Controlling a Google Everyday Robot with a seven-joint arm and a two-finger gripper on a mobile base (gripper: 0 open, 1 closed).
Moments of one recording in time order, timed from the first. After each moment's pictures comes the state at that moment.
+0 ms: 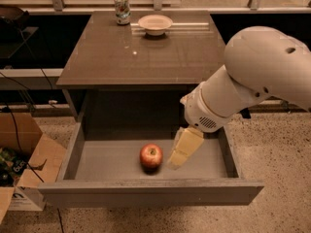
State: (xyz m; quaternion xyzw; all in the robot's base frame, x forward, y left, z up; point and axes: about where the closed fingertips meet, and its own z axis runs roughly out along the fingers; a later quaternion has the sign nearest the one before) arm 0.457 -0.064 0.826 -0.59 0.77 0.11 0.22
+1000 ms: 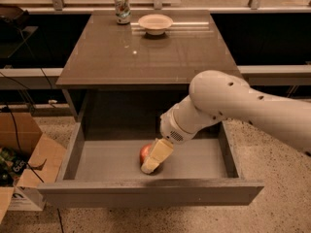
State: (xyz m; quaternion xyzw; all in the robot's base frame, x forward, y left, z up) arm 0.495 -0.012 0.731 -0.56 0.78 0.17 0.23
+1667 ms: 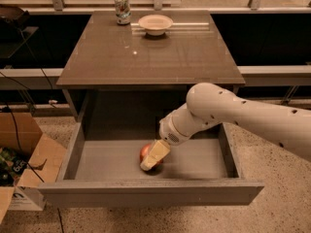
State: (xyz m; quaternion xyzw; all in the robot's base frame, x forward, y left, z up) arm 0.531 -0.006 0.673 -0.54 0.79 0.20 0.23
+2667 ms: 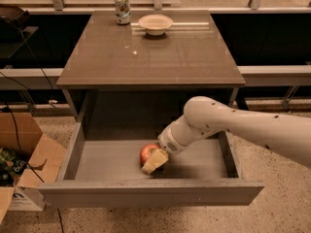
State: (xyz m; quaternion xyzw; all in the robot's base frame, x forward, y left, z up) arm 0.532 -0.009 0.614 -0.51 0.81 0.22 0.20
